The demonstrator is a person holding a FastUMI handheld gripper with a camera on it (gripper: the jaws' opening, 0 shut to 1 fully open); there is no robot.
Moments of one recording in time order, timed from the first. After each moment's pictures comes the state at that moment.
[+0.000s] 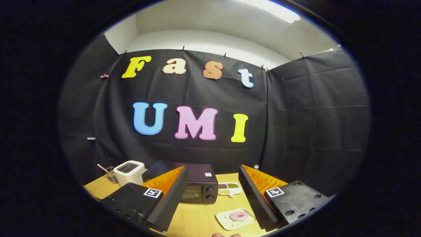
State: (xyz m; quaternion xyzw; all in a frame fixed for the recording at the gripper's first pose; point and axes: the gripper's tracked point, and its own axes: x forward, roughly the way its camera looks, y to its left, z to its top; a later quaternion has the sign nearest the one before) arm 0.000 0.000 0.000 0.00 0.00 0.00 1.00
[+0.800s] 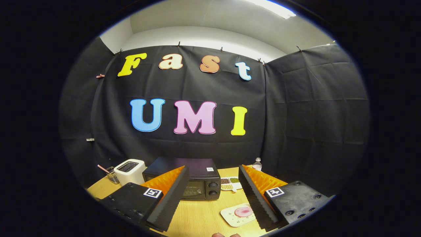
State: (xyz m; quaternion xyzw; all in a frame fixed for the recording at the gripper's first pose) arm 0.010 0.004 -0.021 0.02 0.03 -0.01 1.00
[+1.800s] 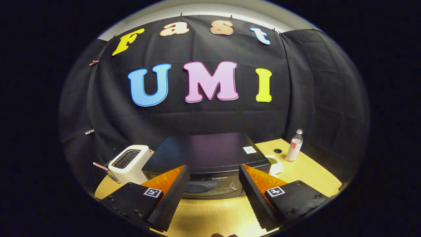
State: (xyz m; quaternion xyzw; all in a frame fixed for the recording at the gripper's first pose) arm 0.163 0.125 -0.159 0.06 0.18 0.04 0.98
